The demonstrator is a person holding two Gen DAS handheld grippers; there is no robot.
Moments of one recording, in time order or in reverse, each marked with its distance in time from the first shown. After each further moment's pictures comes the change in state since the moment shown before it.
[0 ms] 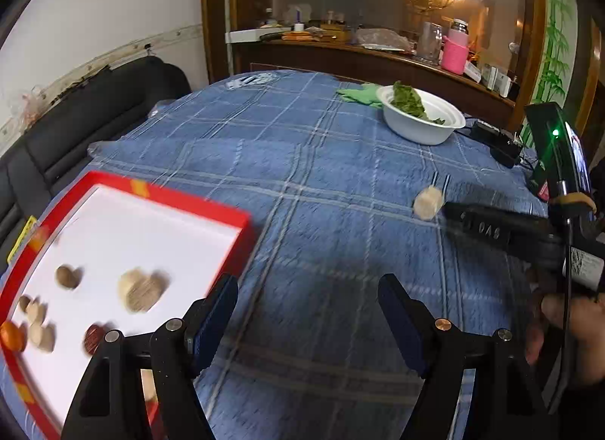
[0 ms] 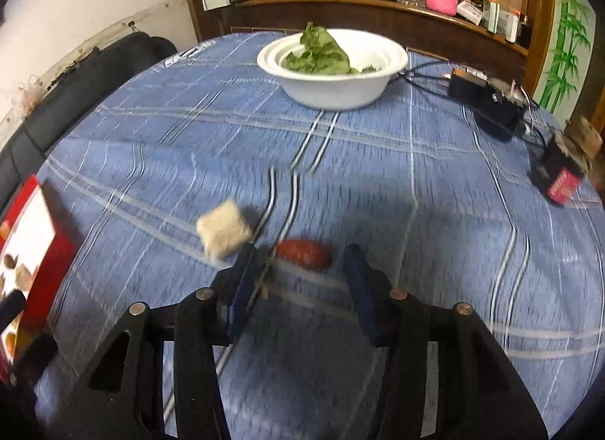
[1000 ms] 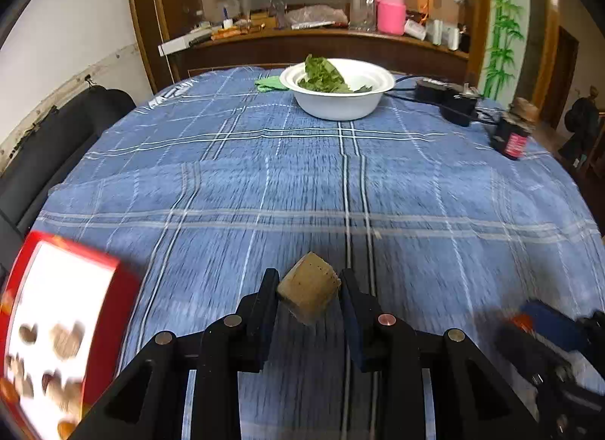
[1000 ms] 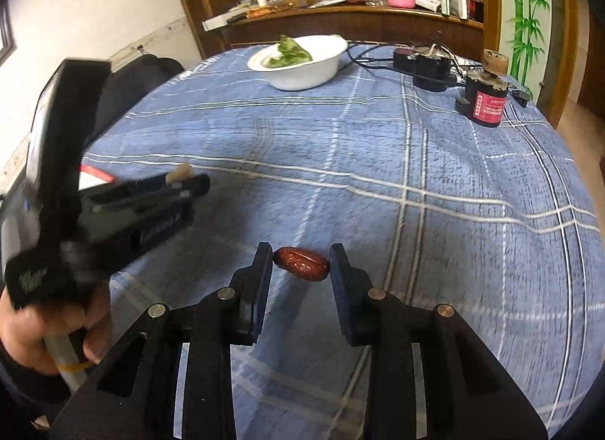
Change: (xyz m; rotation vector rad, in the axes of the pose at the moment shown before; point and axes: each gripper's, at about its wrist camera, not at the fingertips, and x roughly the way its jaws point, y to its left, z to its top) left arm 0.018 -0.085 0.009 0.189 0.044 -0.060; right arm -0.098 -0.035 -0.091 0.083 -0.050 0.064
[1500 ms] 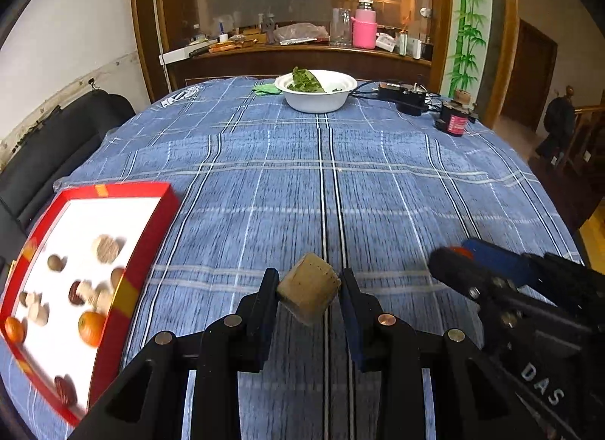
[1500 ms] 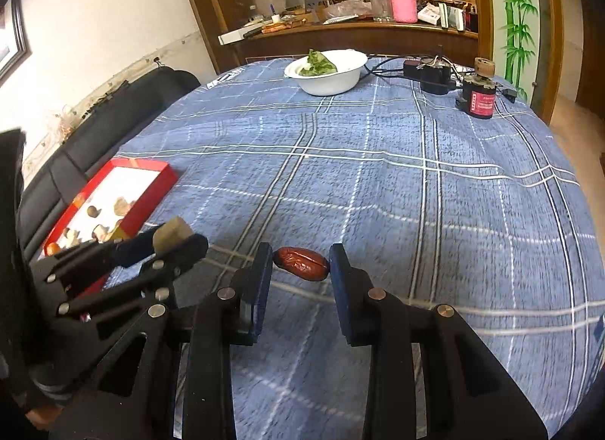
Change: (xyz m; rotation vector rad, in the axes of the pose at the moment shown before) left arm -0.093 0.009 -0.080 0.012 -0.046 -0.070; right arm -0.049 0.045 -0.043 0.022 -0.059 0.014
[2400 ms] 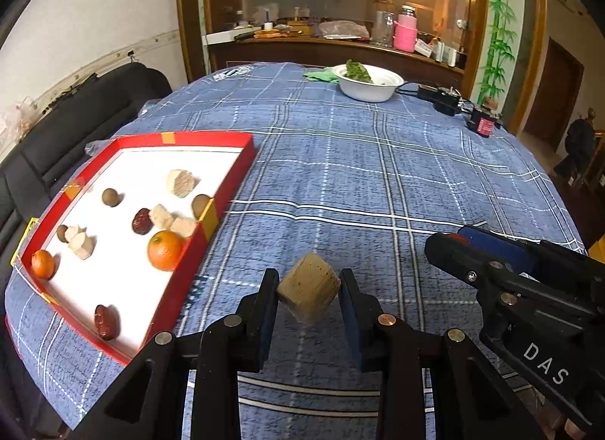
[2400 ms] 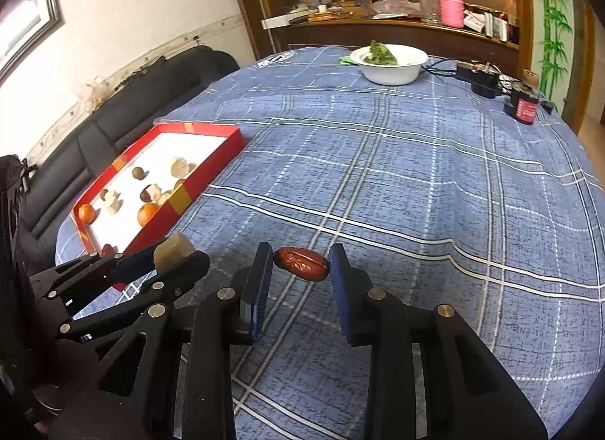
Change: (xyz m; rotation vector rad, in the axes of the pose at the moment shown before) left arm -0.038 0.058 -0.047 -0.108 0.019 0.067; right arm -0.008 0.068 -0.028 -0.096 0.035 0.081
